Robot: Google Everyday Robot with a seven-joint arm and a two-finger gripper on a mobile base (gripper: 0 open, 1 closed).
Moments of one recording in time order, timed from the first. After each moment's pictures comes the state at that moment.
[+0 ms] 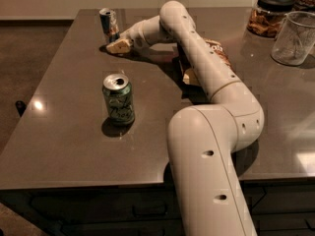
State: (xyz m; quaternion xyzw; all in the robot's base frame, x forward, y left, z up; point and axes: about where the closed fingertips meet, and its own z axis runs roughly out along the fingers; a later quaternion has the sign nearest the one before) arm 0.865 0.115 0.849 -0.50 0.68 0.26 0.47
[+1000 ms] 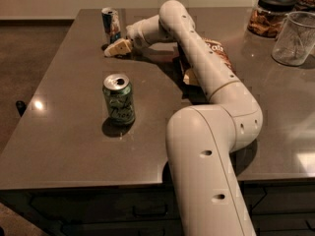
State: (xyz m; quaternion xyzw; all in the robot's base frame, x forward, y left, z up) arm 0.865 0.118 0.848 -0.51 0.68 0.26 0.46
